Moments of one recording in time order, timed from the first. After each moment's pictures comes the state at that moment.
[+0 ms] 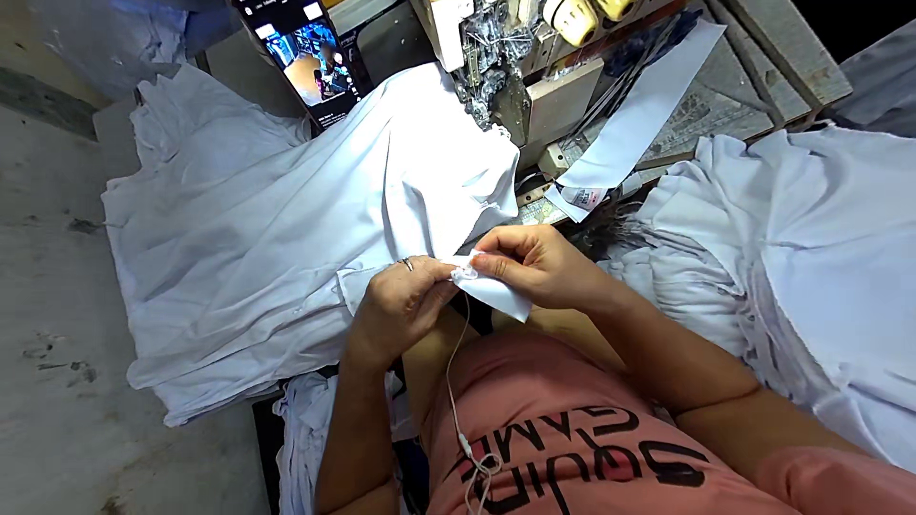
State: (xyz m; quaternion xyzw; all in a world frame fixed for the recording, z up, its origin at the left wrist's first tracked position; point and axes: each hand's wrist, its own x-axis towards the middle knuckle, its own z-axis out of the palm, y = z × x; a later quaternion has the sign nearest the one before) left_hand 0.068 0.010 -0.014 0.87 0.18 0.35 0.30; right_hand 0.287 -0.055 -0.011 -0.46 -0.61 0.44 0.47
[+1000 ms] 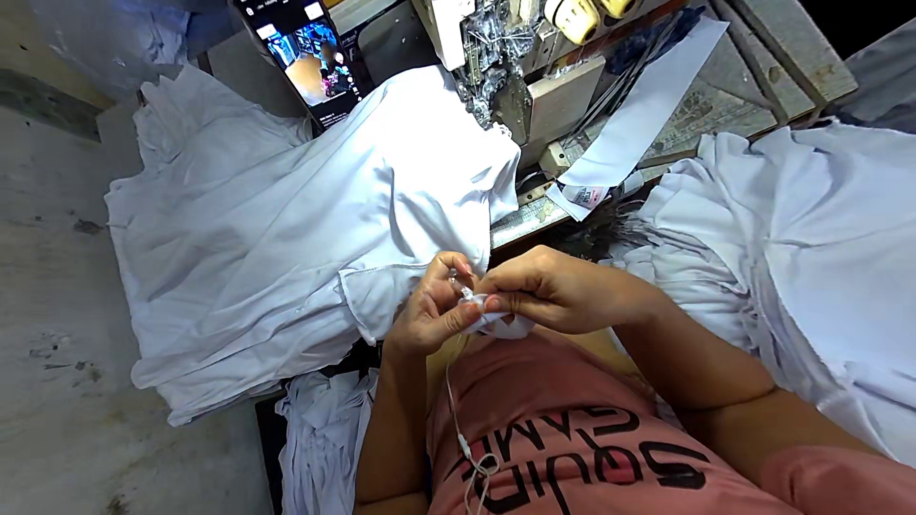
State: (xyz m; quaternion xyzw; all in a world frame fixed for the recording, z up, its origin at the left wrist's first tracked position) left_hand 0.090 -0.015 -0.039 0.52 0.08 0.31 0.79; right_hand 0.297 -0.060 0.009 -0.33 -0.75 0.44 0.38
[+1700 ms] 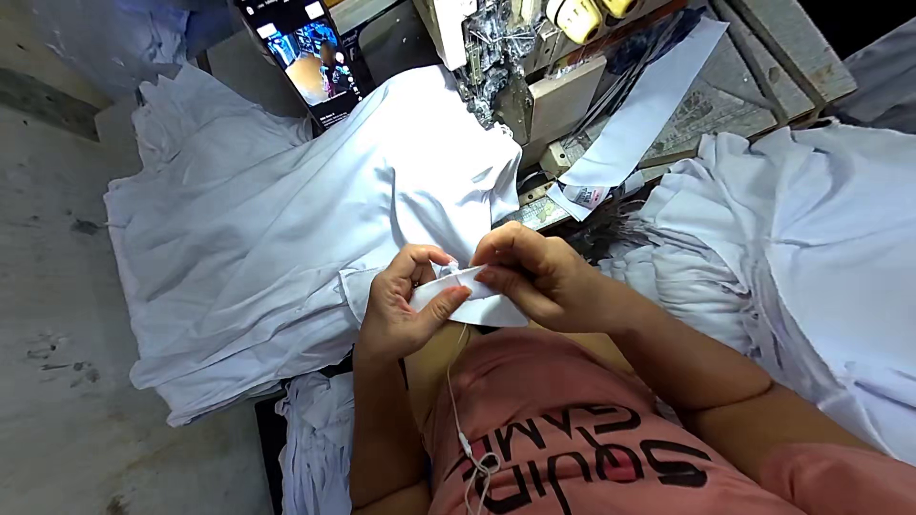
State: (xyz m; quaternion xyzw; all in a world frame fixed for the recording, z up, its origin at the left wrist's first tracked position) left_hand 0.070 0.000 -0.015 0.71 0.21 0.38 0.55; right_hand 0.282 -0.061 0.004 -0.38 -0.72 0.31 0.49
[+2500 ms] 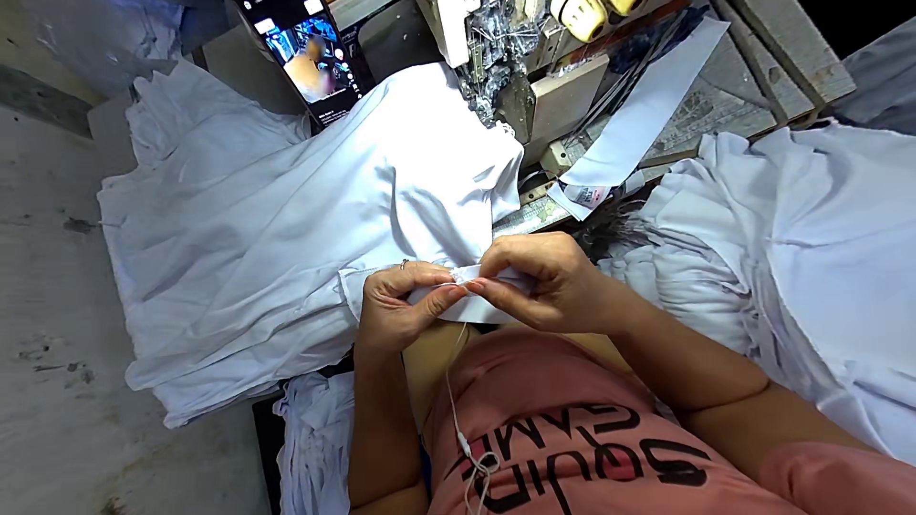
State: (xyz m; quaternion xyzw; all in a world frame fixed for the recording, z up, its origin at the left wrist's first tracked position) left_hand 0.069 0.002 -0.025 0.67 0.17 0.42 0.58; right_hand 0.280 -0.058 0.000 -0.38 -0.74 0.24 0.50
